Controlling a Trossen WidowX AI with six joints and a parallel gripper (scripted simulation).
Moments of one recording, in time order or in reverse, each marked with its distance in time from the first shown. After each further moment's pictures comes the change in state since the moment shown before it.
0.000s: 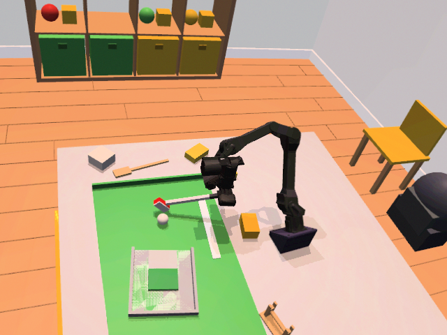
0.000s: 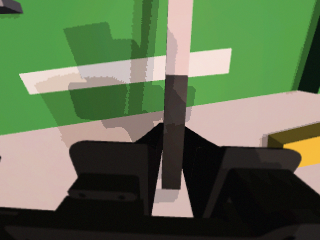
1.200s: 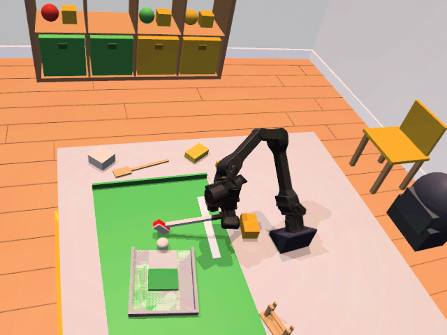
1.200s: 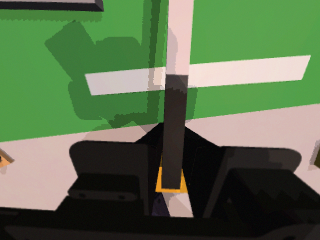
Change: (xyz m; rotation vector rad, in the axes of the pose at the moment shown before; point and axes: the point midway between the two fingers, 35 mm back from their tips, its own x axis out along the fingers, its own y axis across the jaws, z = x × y) arm 0.003 0.100 0.001 -0.018 0.001 0.009
